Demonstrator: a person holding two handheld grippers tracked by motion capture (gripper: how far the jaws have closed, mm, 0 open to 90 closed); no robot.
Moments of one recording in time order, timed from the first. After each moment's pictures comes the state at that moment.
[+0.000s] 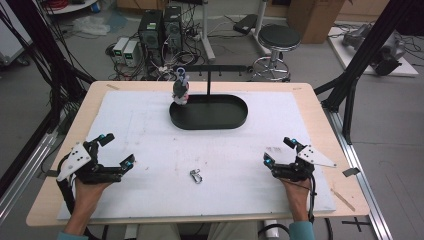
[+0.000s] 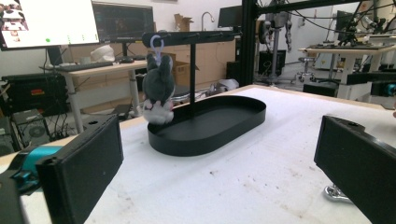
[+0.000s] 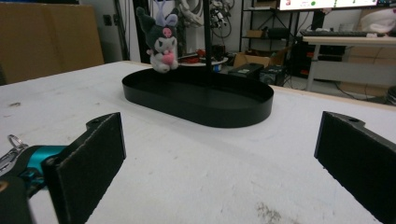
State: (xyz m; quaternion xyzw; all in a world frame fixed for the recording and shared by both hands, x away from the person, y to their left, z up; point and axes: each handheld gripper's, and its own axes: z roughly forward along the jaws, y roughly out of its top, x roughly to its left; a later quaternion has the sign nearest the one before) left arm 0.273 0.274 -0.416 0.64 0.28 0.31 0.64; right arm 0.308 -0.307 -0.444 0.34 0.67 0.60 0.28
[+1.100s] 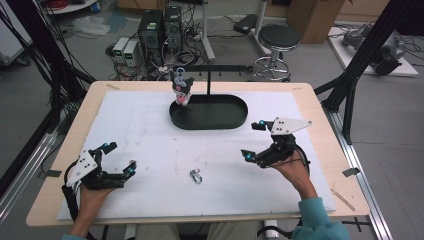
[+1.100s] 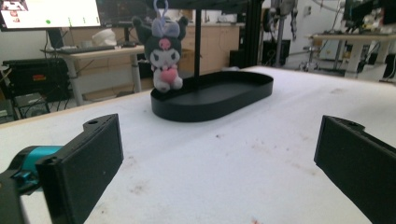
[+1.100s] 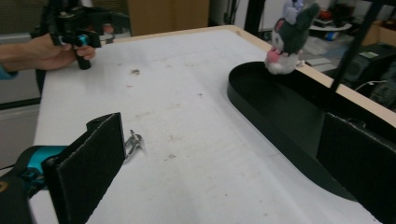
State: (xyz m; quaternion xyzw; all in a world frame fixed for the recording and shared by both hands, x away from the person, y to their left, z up) left arm 0.276 0.280 -0.455 0.66 0.30 0.30 0.63; right arm 0.342 -0.242 -0.356 0.16 0.81 0.55 0.13
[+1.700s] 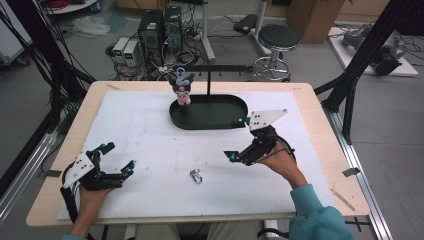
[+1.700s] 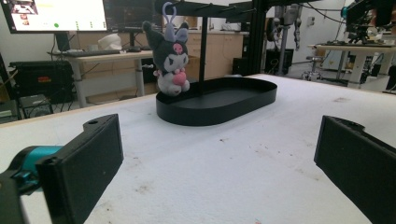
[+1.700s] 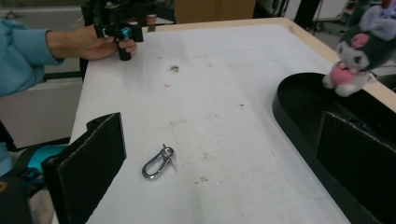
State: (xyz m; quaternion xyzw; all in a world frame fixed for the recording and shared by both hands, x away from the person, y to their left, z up) left arm 0.274 0.283 -0.457 0.64 0.30 0.31 0.64; right arm 0.356 -0.192 -0.341 0.09 0.84 0.52 0.08
